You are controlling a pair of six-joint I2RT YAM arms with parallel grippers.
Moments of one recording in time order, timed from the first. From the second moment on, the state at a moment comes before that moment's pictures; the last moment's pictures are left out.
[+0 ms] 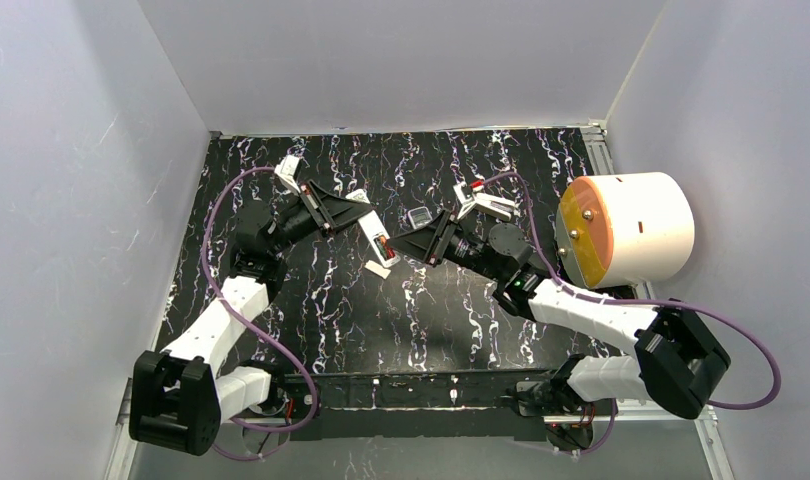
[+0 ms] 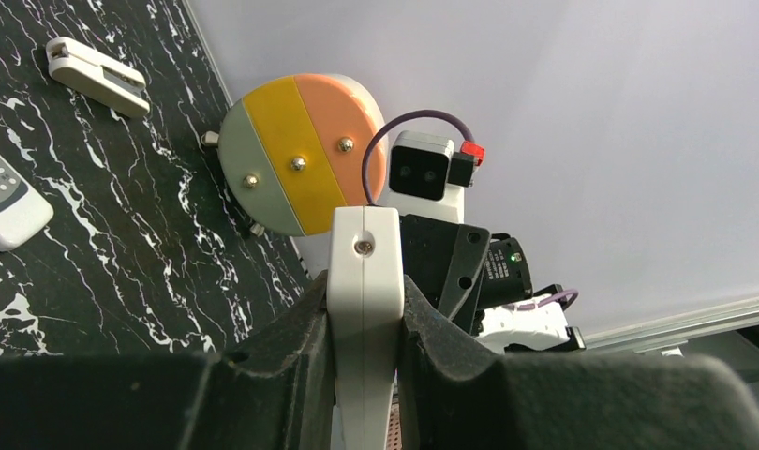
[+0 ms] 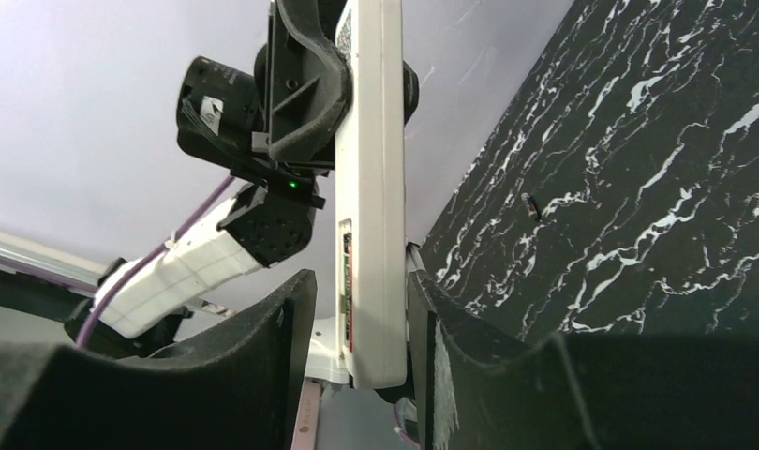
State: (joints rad) left arm -0.22 1.10 0.64 0.61 0.78 -1.29; right arm 0.85 1.26 0.65 0.75 -0.31 1.12
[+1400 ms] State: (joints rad) left arm -0.11 0.73 0.65 -0.44 0.06 -0.81; right arm 0.89 1.79 1.25 -0.27 -0.11 0.20
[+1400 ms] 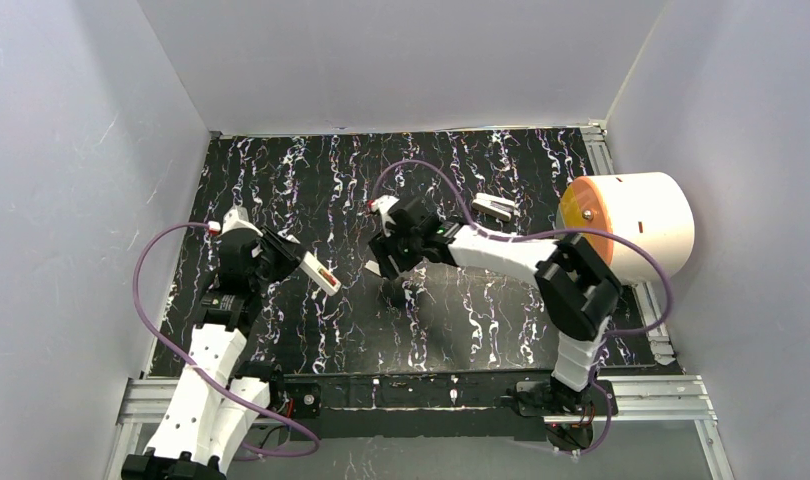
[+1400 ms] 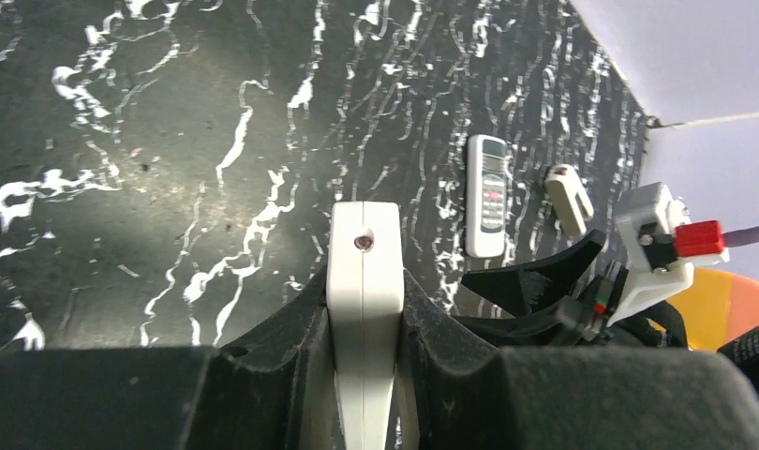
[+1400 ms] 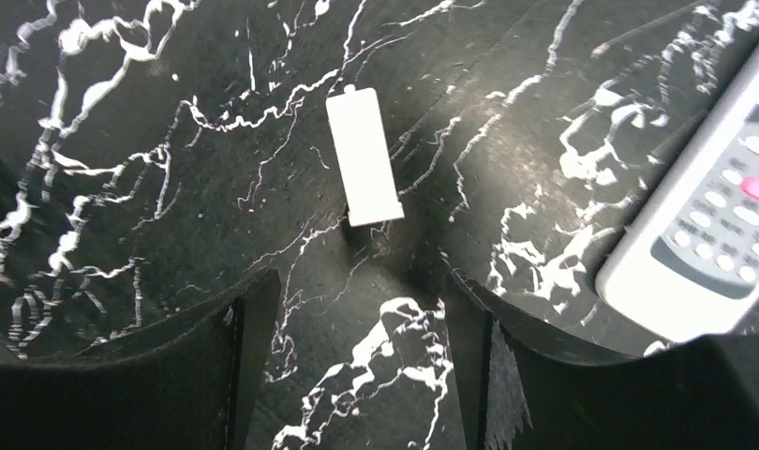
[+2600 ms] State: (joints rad) left arm -0.11 0.75 0.65 -0.48 0.00 -0.77; right arm 0.96 2.20 1.74 -0.72 -0.03 -0.03
